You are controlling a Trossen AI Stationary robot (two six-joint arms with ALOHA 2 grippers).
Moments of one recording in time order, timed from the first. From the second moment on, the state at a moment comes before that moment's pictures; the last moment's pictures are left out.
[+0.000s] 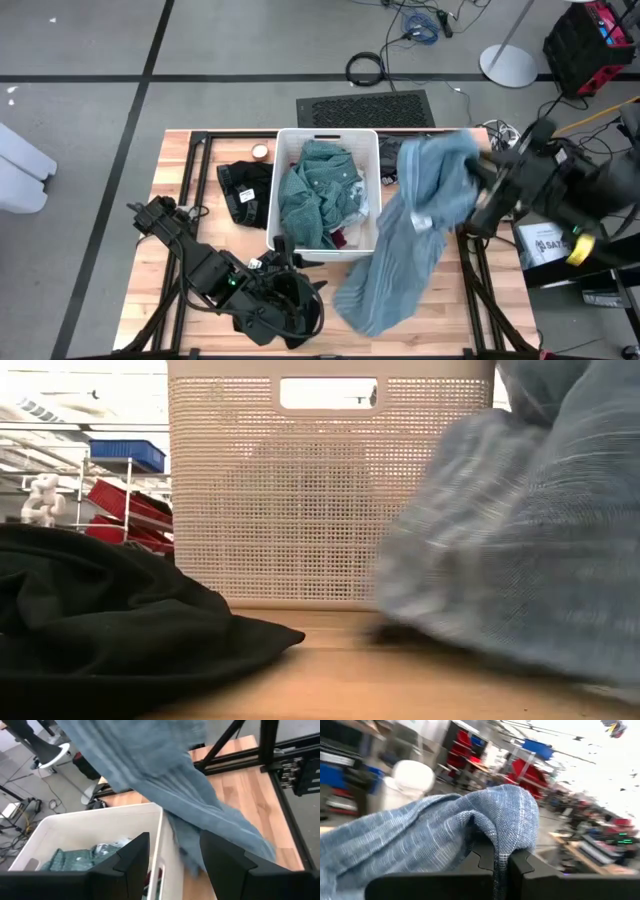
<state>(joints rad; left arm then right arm) -0.67 1.88 2.15 -1.01 -0.83 -0.22 0.95 1.30 1.98 -0.46 1.57 -0.61</state>
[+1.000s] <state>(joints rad) -0.64 1.83 2.15 -1.08 -0.90 -0.22 0.71 1.30 2.12 -1.51 0.86 0.51</state>
